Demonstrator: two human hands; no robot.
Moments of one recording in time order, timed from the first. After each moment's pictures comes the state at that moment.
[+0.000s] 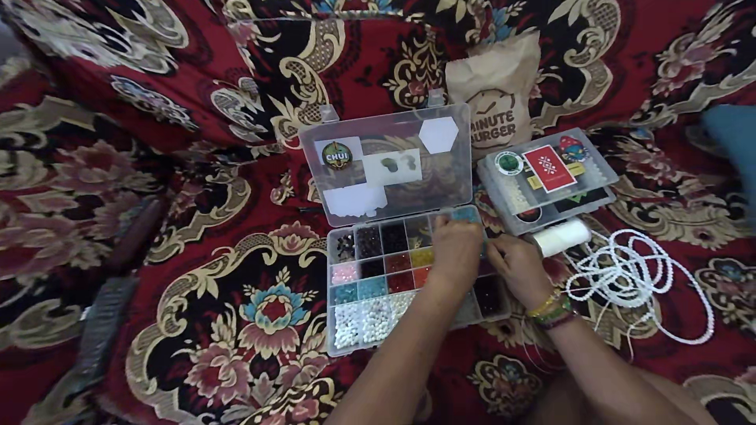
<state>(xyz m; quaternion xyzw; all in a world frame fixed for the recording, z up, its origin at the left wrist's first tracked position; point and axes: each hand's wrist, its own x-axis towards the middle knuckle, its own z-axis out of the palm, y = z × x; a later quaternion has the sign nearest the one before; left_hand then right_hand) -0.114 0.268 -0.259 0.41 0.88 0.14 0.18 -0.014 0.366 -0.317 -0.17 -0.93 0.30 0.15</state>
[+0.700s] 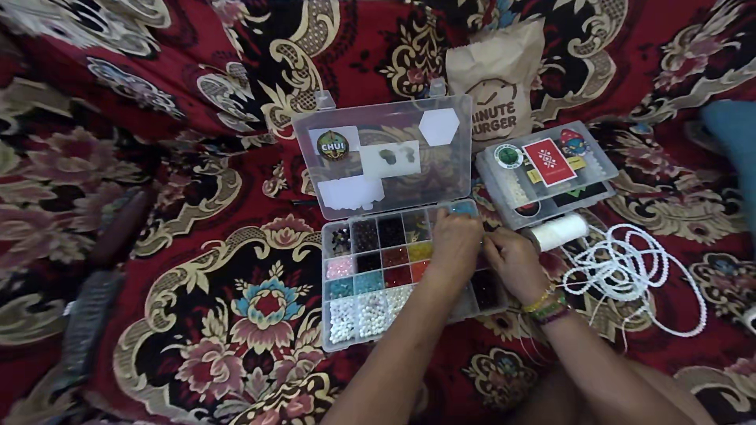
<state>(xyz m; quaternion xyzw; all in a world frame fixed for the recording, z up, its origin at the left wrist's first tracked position) -0.116 0.268 -0.267 0.44 0.87 0.15 0.18 -0.014 0.362 -0.313 -0.19 -0.92 0.32 0.12</state>
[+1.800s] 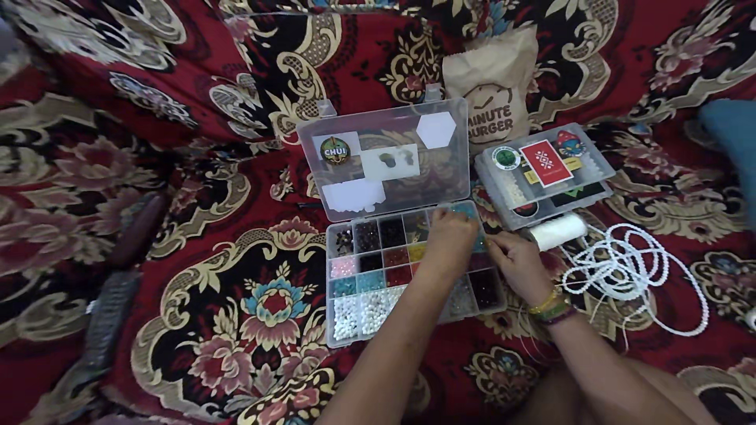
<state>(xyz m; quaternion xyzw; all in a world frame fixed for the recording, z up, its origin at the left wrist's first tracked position) -0.123 0.258 -0.265 0.48 0.85 0.15 0.18 -0.004 0.368 -0.317 -0.21 -0.88 0.41 0.12</state>
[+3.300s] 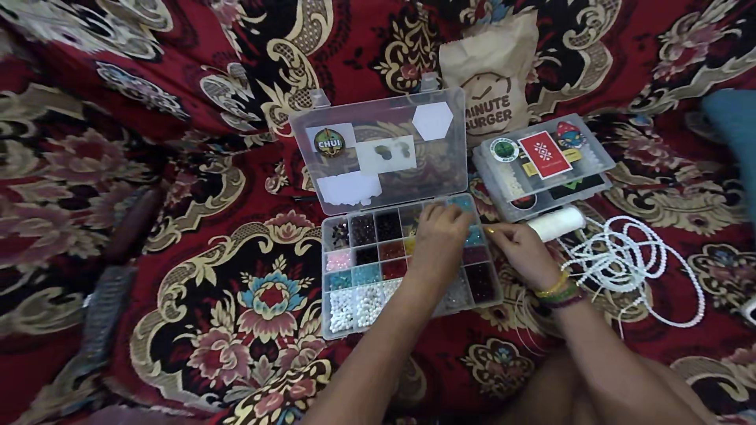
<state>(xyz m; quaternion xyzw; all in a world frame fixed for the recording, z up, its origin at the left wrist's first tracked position) -0.111 0.235 -0.276 0.48 0.83 0.28 0.00 -0.008 0.386 -0.300 -0.26 -0.80 0.53 0.00</state>
